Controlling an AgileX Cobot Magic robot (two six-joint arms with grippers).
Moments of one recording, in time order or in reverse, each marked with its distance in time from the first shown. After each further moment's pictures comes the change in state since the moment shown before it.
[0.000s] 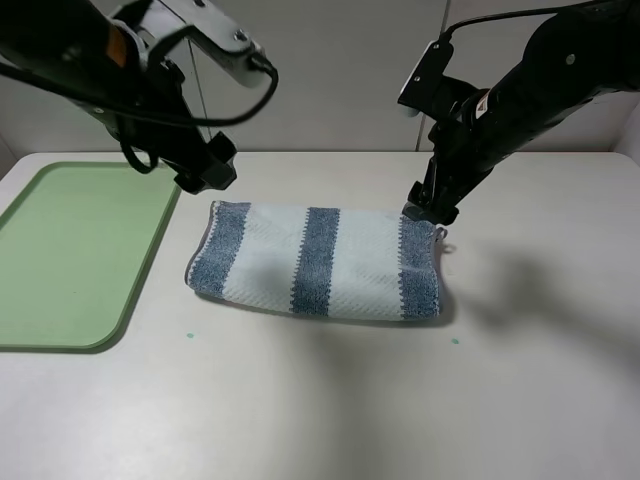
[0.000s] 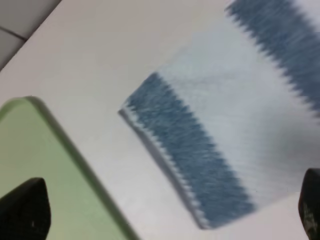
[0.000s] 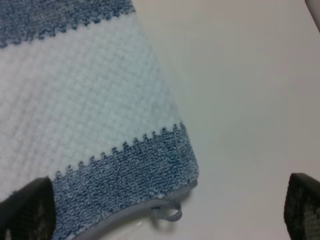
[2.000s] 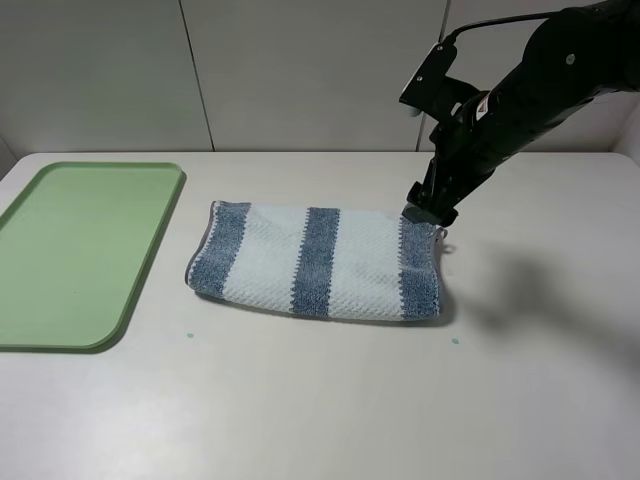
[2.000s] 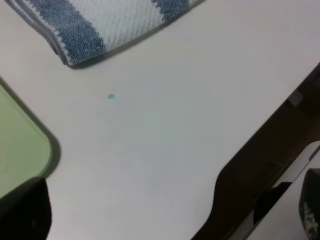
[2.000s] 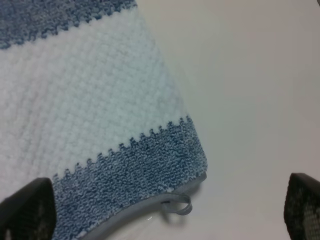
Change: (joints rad) left arm -0.006 -1.246 0.575 -0.380 0.453 0.156; right arm 0.000 0.000 0.000 0.000 0.018 0.048
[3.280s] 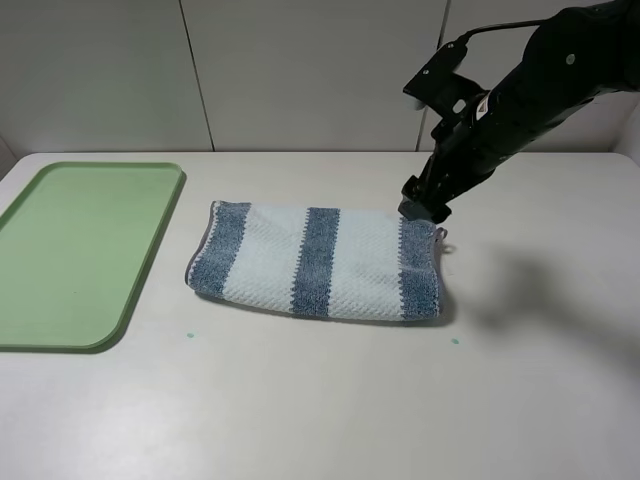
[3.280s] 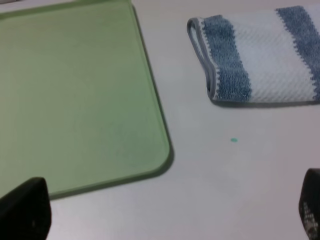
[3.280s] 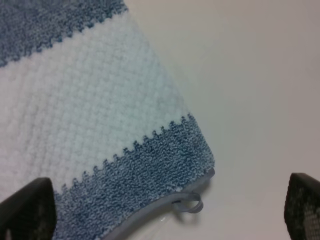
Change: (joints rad) left arm 0.558 -0.188 -0.001 0.000 -0.002 0.000; right arm 0.000 0.000 0.000 0.000 0.000 0.145
